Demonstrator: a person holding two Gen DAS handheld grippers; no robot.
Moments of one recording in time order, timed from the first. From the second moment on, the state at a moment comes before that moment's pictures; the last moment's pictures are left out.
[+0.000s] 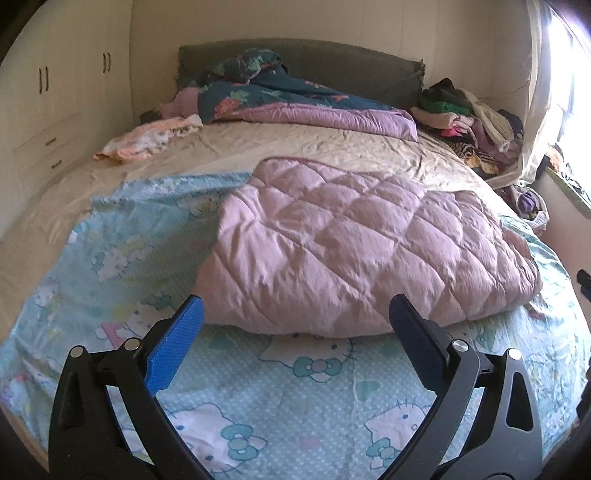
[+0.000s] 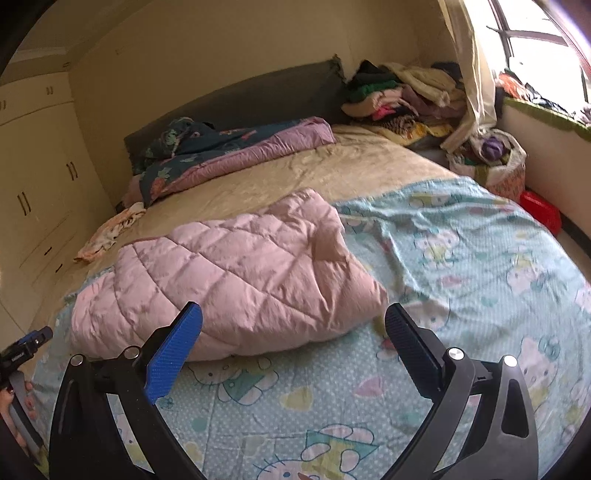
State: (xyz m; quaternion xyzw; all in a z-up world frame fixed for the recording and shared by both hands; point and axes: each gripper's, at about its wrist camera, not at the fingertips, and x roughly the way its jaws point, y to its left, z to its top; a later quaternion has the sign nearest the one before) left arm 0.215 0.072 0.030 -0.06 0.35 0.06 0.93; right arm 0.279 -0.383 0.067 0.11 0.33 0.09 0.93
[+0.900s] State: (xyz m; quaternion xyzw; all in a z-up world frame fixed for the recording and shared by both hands) left arm 0.254 0.089 -0.051 -0.19 0.43 0.02 0.88; right arm 0.313 -0.371 -0.001 0.12 0.41 0.07 0.90
